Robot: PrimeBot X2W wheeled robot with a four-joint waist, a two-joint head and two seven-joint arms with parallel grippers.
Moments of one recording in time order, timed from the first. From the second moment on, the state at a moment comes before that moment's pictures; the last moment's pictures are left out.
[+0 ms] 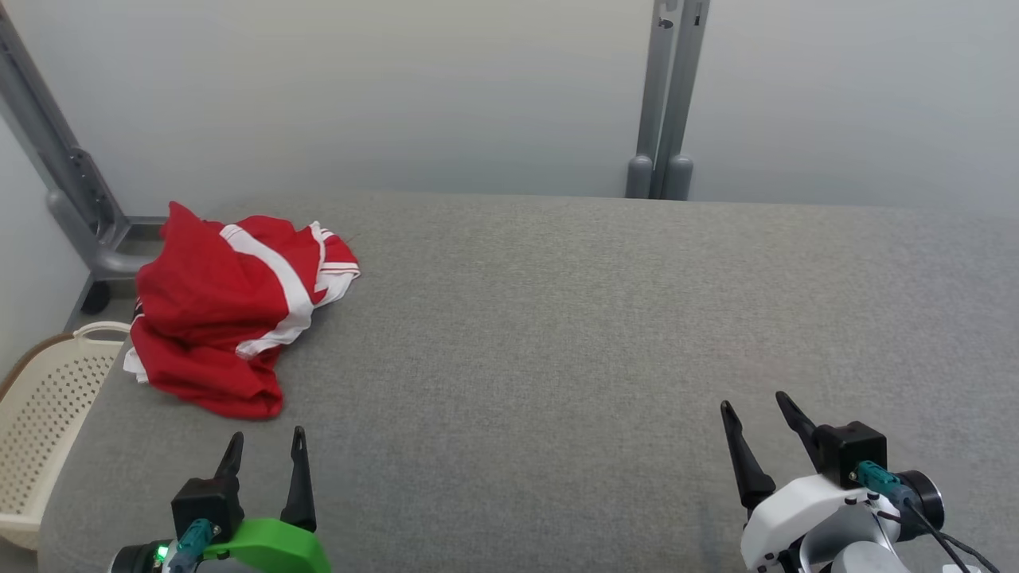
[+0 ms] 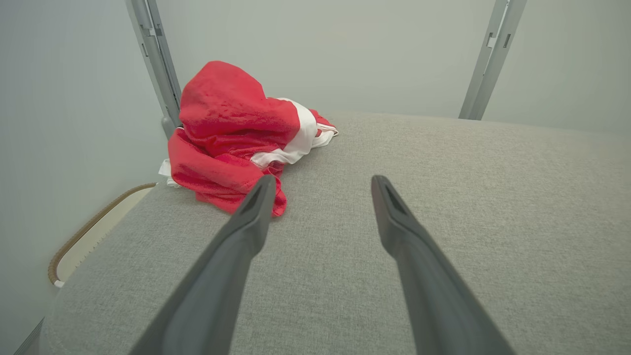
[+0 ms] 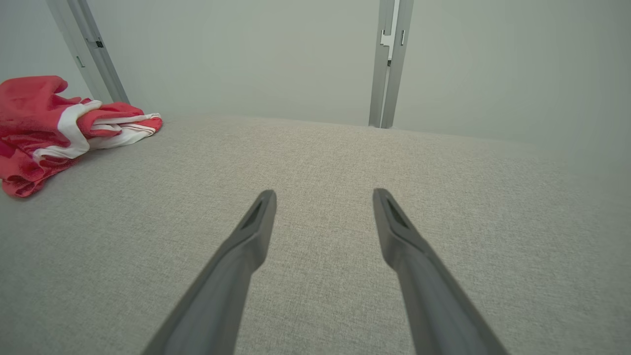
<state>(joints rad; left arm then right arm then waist) -0.07 0.17 -0.22 0.43 -0.31 0.09 -0.25 -0.08 -0.05 0.05 0.37 0.08 0.13 -0.18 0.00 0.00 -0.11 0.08</state>
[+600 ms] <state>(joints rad) -0.04 0.23 -0.20 0.35 -0.33 0.09 -0.21 -0.08 -0.05 0.08 0.42 0.13 0.13 -0.23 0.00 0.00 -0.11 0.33</state>
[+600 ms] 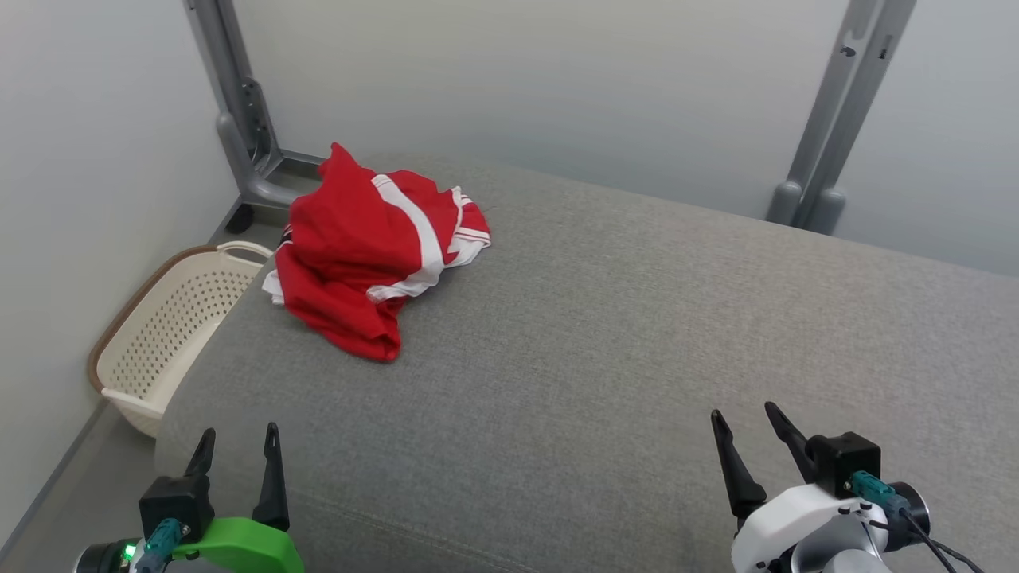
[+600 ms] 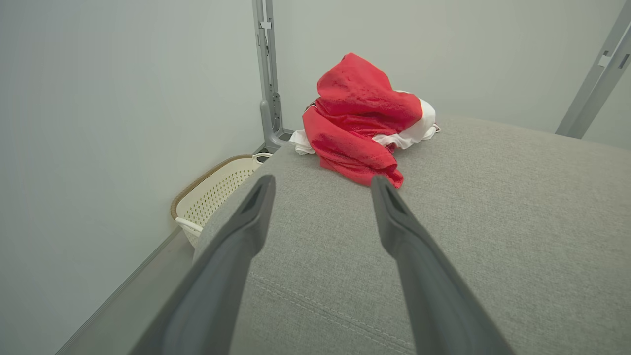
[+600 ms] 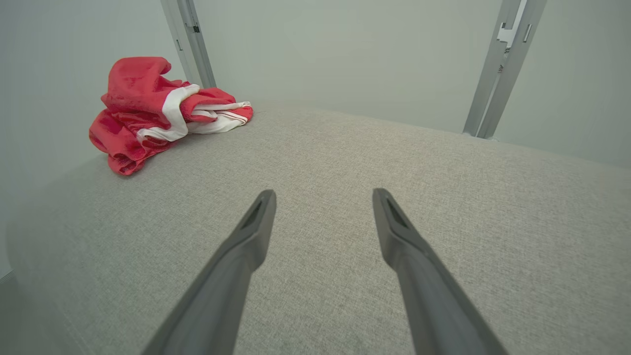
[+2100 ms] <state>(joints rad) -0.71 0.23 -0.24 0.72 -0.46 -0.04 0.23 -0.08 -0.05 0.18 0.12 -0.04 0.13 -0.02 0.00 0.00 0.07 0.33</state>
